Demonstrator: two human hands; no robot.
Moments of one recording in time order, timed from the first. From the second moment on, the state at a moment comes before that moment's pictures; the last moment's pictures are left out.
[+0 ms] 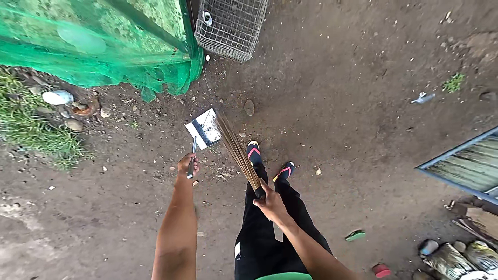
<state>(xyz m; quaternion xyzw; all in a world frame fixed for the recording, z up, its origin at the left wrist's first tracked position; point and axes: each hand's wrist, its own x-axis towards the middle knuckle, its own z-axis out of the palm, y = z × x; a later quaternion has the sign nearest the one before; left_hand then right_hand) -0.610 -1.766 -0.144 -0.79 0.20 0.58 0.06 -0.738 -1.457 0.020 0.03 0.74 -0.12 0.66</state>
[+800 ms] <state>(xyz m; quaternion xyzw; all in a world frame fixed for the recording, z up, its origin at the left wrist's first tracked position) -0.602 -1.765 -0.120 -0.77 0.27 0.56 0.15 -0.778 -1.330 -0.030 0.39 0.77 -0.25 0.44</state>
